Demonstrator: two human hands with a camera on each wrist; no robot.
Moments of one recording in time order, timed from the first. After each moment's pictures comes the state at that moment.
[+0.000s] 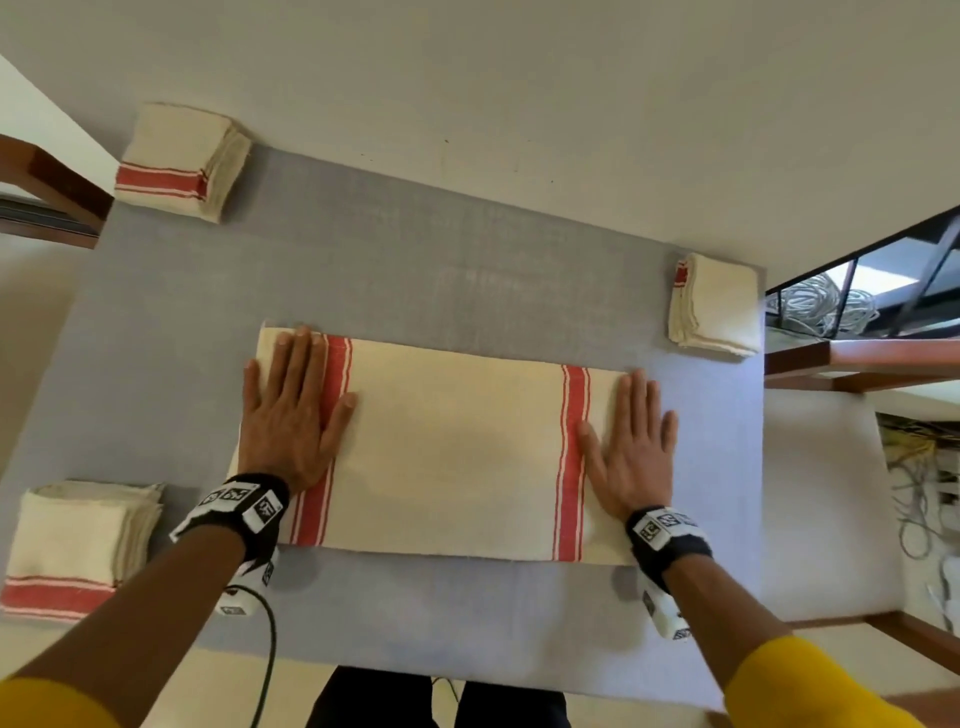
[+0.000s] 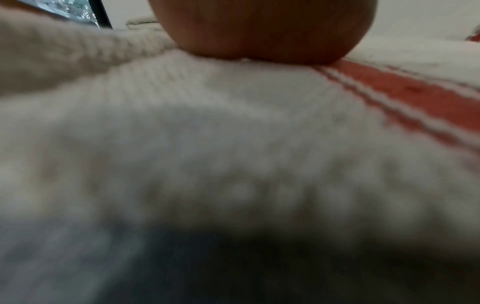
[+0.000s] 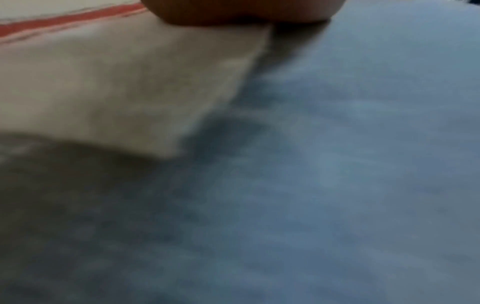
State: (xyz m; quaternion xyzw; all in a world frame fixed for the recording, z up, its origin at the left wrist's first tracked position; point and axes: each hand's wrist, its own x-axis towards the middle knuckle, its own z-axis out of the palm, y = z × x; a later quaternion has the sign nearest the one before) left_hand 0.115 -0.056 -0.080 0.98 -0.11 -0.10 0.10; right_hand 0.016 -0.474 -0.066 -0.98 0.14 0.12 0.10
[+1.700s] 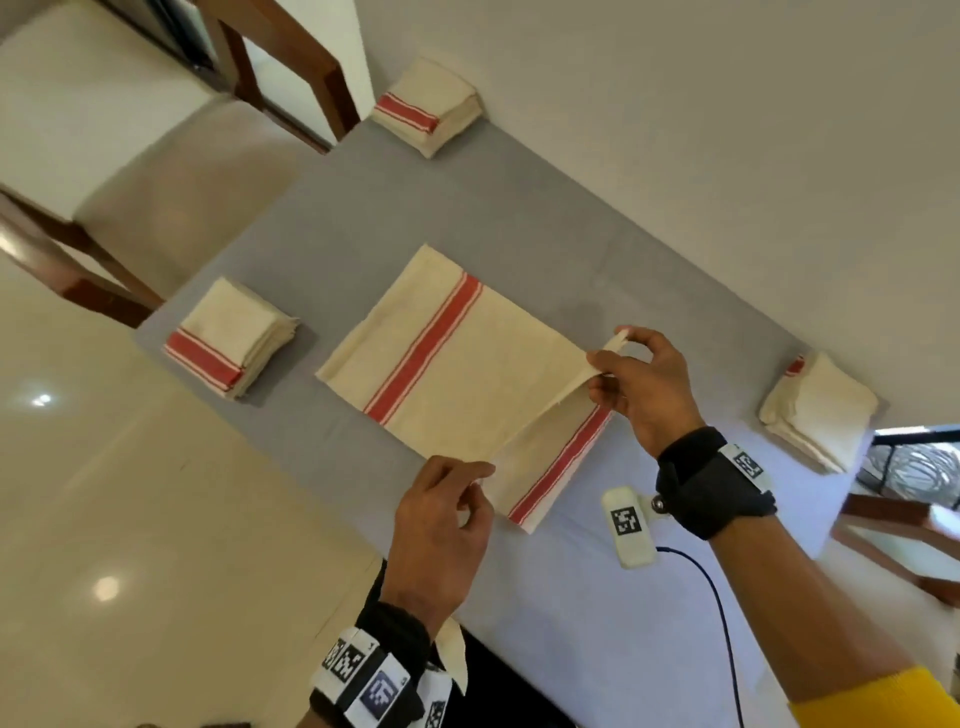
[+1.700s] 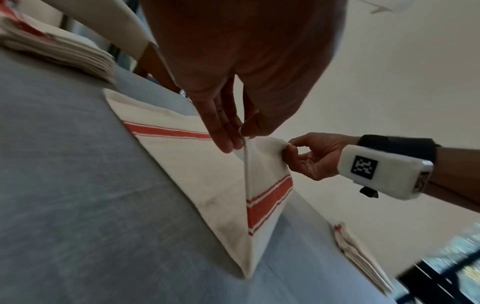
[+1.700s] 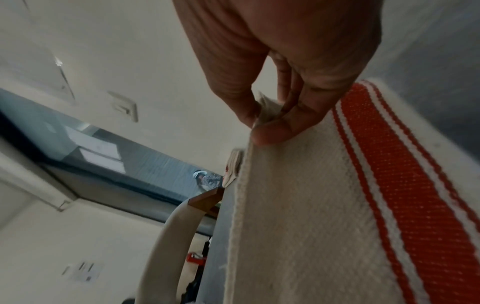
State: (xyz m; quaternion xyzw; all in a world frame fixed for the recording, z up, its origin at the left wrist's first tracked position) left_hand -0.100 -0.224 0.039 0.86 0.18 0.04 0.47; right_hand 0.107 -0.393 0.068 -0.69 0.23 0.23 0.64
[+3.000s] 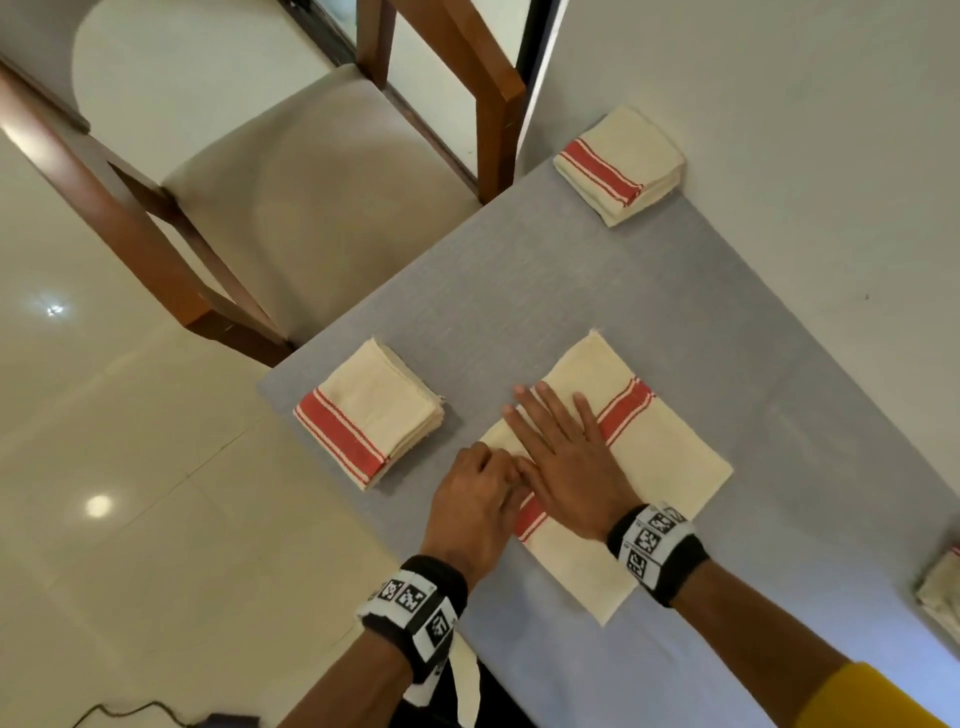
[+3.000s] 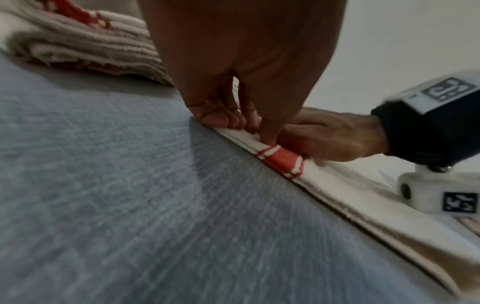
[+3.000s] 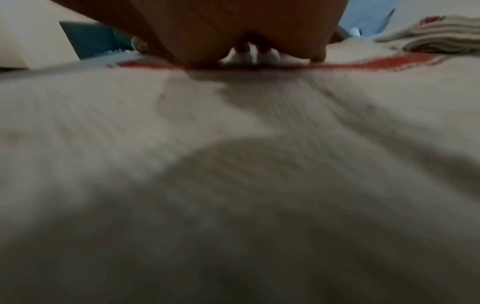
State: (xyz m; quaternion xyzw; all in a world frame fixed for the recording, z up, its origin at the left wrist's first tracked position) left_hand -0.020 -0.021 -0.047 0.90 0.18 -0.02 0.40; right_hand 0.110 -0.151 -0.058 -0.85 -0.52 0.13 0.02
